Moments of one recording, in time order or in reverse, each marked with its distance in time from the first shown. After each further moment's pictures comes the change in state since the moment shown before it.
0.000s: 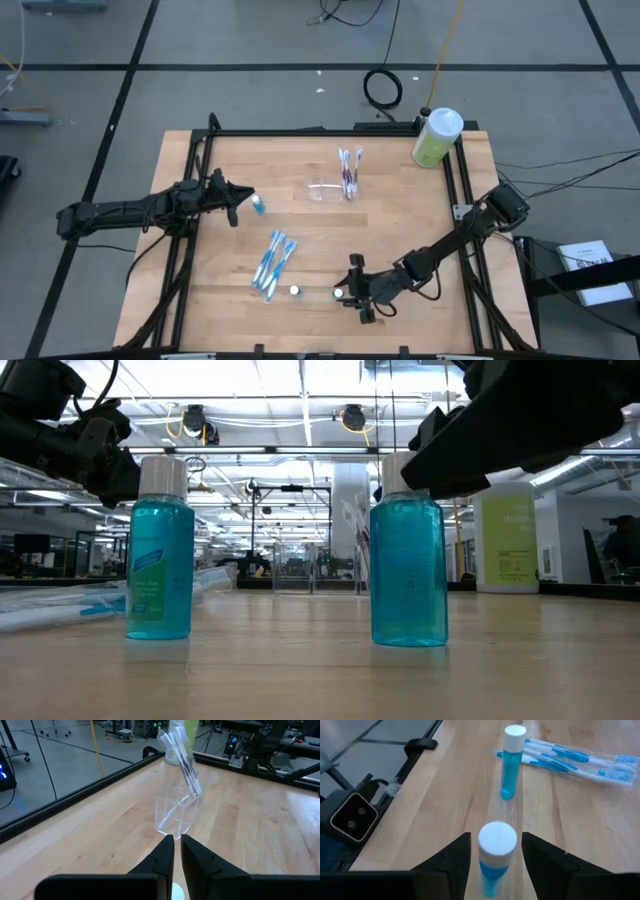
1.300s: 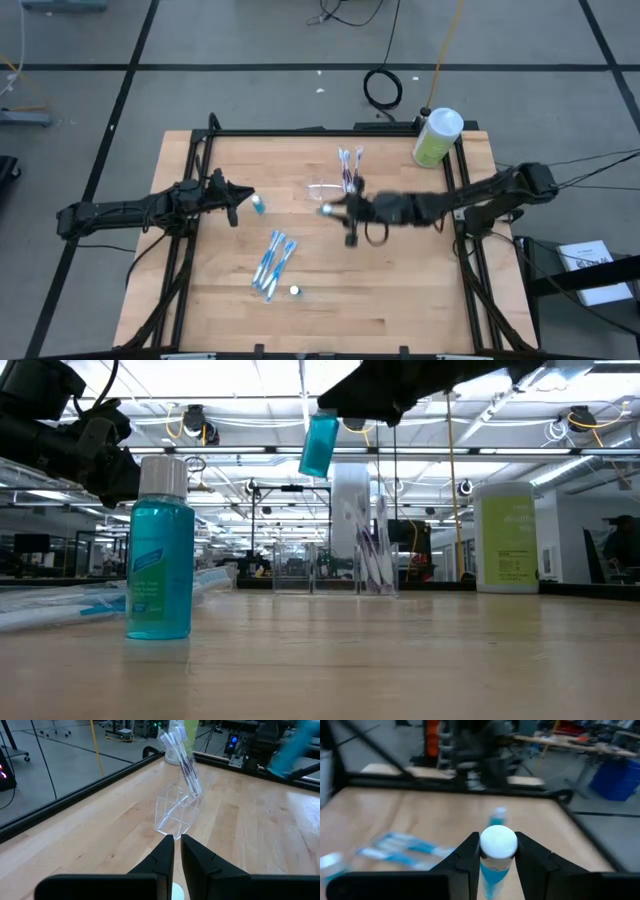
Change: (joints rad) left arm 0.000 0.000 0.000 0.000 0.000 0.000; right arm -0.440 -0.341 0.000 -0.022 -0.023 -0.335
